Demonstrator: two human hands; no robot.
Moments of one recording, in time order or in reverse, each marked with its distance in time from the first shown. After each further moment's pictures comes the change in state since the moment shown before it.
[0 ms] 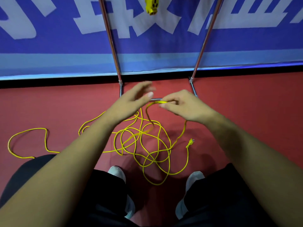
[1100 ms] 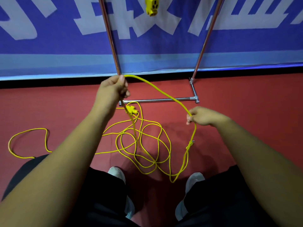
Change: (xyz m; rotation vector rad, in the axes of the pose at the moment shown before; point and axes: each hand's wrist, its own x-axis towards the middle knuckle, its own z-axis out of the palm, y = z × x) left_hand 0.008 -0.002 -0.027 -0.389 0.441 -0.131; right_hand -0.012 0.112 -0.012 -0.161 -0.208 0.526
